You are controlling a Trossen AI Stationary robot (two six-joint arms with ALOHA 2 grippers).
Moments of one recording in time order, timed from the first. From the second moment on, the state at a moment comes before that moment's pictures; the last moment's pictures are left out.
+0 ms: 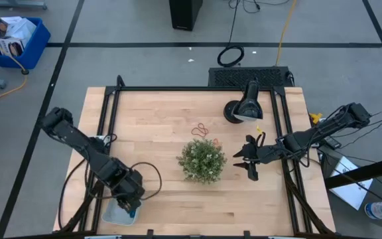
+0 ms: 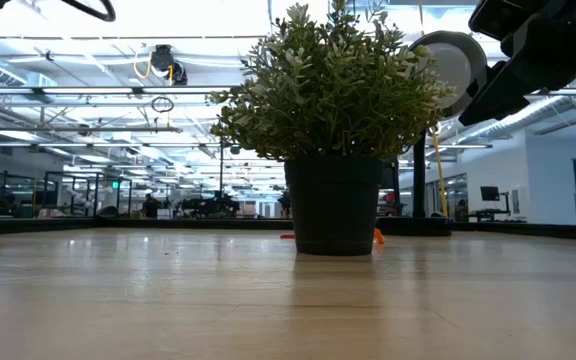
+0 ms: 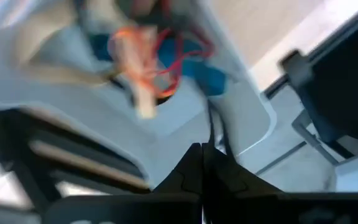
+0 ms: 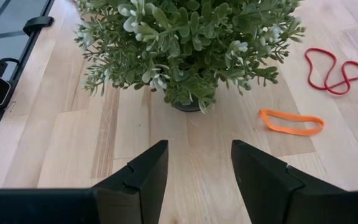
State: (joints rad) left arm -0.67 1.45 1.15 -1.08 0.39 -1.46; right arm 0.39 0.94 0.52 -0.27 0.26 0.41
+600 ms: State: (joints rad) left arm -0.74 1.66 1.15 -1.06 0.35 -1.46; right arm 0.39 0.94 0.52 -0.24 0.26 0.41
